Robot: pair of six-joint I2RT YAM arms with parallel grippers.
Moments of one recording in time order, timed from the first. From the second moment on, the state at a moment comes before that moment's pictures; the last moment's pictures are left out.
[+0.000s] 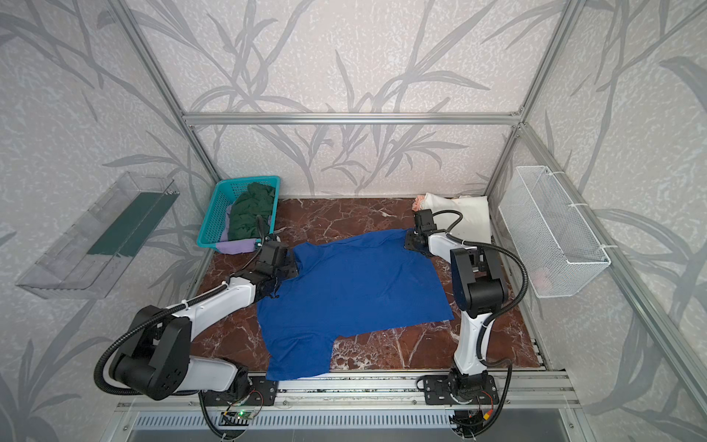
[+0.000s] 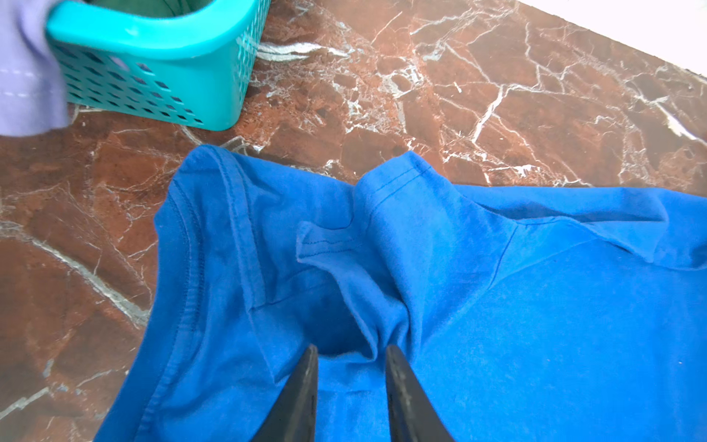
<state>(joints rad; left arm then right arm) -0.33 1.41 0.73 -0.13 -0.27 -0.55 0.17 1.95 1.23 -0.24 0.01 0.37</state>
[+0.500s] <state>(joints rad) -0.33 1.70 0.91 -0.14 -0.25 -0.51 0.18 1.93 1.28 -0.40 -0.14 0.44</state>
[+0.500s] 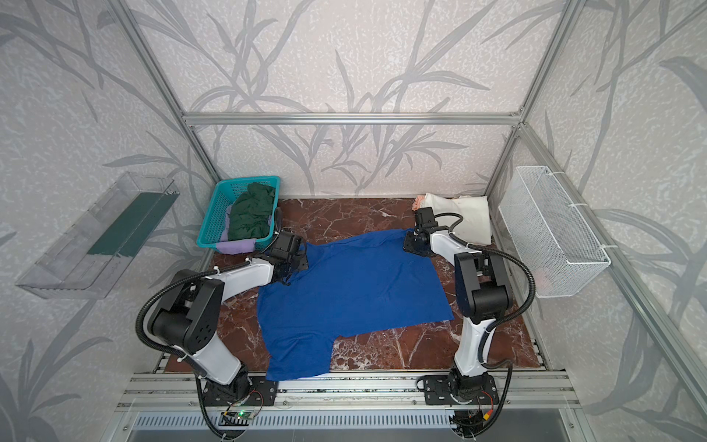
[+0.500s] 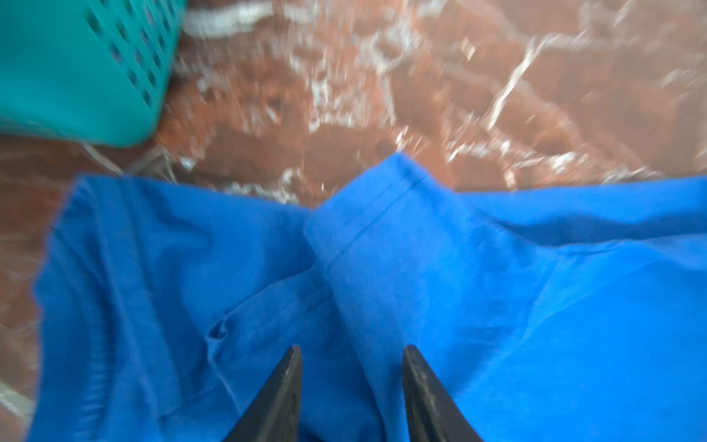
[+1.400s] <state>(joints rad) -0.31 1.83 1.01 -0.26 -0.36 -0.55 0.25 1.88 1.16 -0.47 -0.03 0.54</state>
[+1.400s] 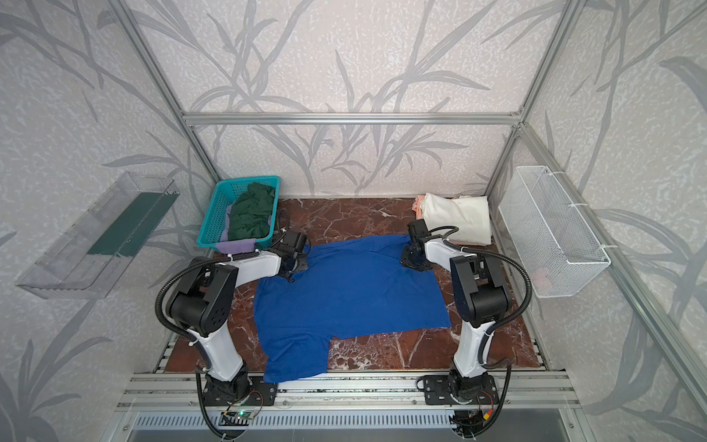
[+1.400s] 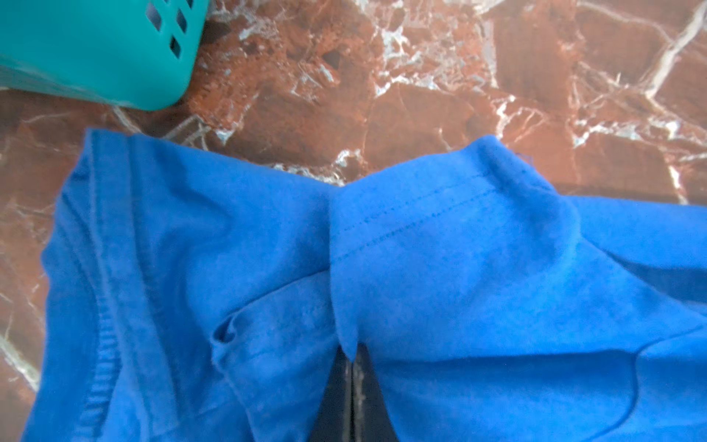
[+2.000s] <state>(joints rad) -0.32 1.61 1.01 -0.29 -0.26 -0.51 0.25 2.00 1.57 -0.71 0.05 0.50</state>
